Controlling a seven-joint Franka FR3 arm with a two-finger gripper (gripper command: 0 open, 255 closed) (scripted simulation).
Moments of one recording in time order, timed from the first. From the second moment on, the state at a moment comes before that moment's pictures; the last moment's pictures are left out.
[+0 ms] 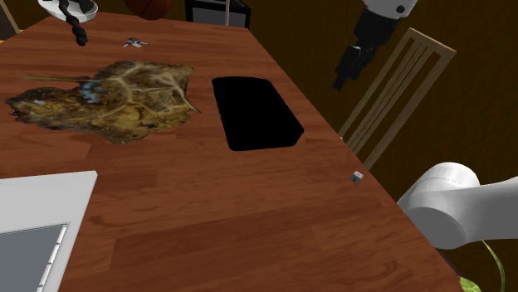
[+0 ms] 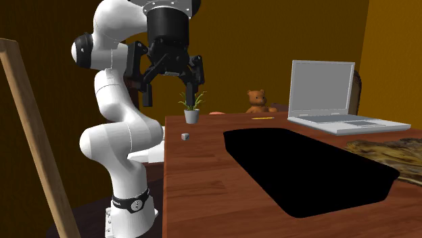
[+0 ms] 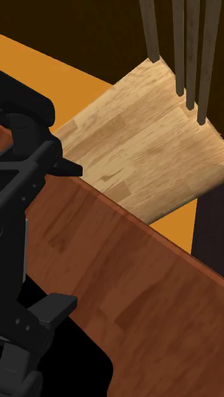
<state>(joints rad) 0.01 -0.78 0.03 -2.28 -0.03 1.59 -0.06</state>
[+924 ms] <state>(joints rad) 0.21 -1.05 0.14 -2.51 0.11 1.49 -0.14</state>
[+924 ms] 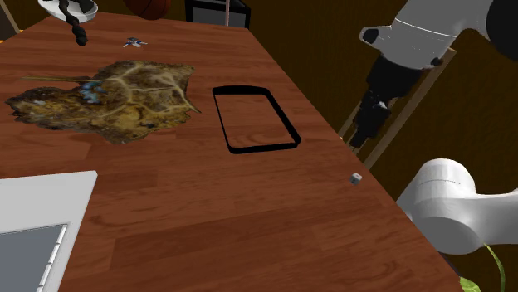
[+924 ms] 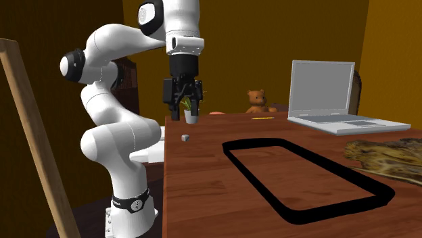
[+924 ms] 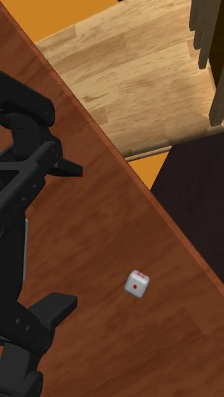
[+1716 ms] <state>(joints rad) 0.32 -1.20 0.22 -2.69 0.20 1.49 -0.16</state>
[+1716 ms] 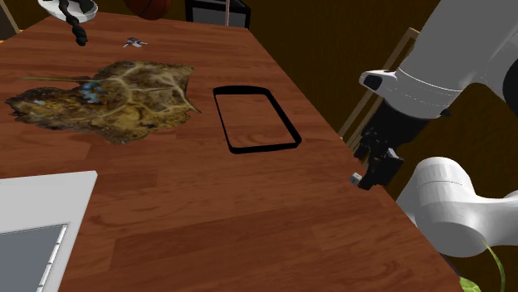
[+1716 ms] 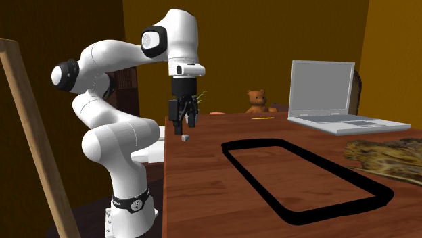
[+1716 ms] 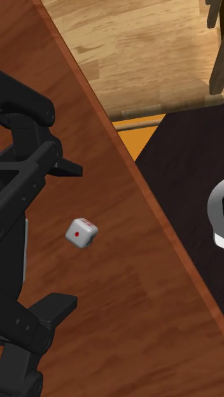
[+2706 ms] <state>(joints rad) 0.32 -1.21 0.22 -2.70 0.21 1.50 -0.16</state>
